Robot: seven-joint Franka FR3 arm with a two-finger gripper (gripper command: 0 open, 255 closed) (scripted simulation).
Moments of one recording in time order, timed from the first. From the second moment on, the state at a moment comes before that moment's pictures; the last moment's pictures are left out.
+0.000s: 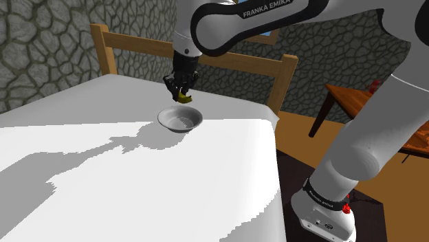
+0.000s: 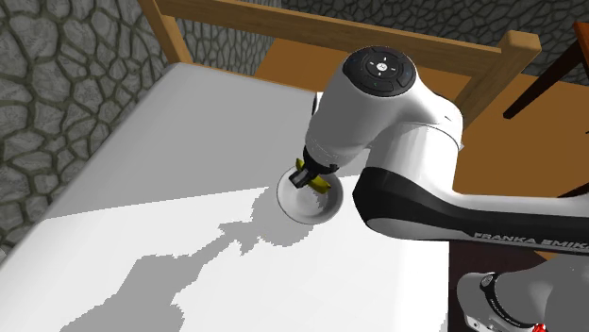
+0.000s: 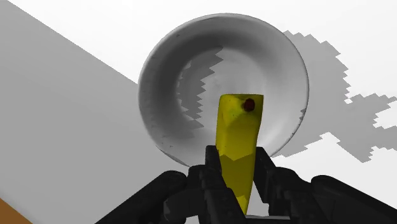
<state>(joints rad) -0.09 -0.11 0.43 -2.08 -0.04 2.18 0.44</state>
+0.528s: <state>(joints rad) -0.09 -0.09 0.43 -2.16 -0.06 2.28 0.46</state>
